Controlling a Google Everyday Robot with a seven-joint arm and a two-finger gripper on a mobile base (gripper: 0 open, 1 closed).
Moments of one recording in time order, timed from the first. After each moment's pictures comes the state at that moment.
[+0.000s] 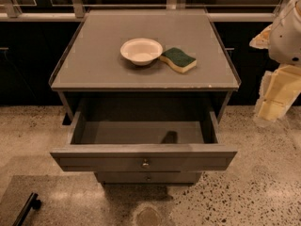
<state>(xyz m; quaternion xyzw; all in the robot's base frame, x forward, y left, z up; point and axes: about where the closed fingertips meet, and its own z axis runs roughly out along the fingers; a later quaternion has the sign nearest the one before) 0.438 -0.217 0.976 -0.60 0.78 -0.03 0.16</state>
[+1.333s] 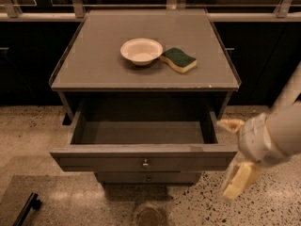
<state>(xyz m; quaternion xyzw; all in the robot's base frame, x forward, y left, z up) 0.385 -0.177 0.800 -0.60 0.75 0.14 0.24</state>
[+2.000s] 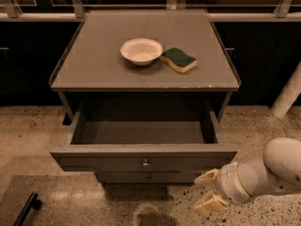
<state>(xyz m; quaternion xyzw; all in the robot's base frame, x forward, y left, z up) 0.358 -0.157 0.636 -0.53 0.78 0.23 0.22</state>
